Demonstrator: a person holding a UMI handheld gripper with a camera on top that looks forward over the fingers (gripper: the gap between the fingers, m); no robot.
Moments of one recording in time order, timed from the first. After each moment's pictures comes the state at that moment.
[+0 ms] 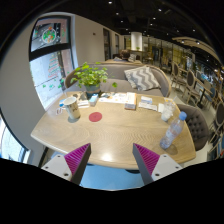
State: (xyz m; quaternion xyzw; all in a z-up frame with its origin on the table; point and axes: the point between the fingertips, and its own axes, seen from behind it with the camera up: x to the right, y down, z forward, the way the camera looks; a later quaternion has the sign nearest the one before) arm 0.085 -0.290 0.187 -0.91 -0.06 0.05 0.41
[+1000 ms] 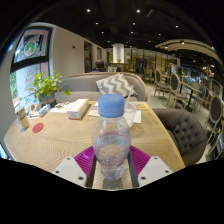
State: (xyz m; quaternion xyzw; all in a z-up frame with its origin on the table) arm 0.349 -0.119 0.066 -0.87 0.00 0.01 0.50
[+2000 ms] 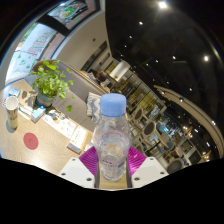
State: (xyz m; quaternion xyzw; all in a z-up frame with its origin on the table) arm 0.186 -0.037 0.272 -0.79 -0.15 -0.30 0.51
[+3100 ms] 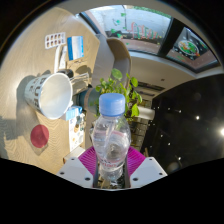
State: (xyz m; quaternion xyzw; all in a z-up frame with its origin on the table) arm -0.109 0.056 0.238 -0.55 -0.54 -0.53 0.33
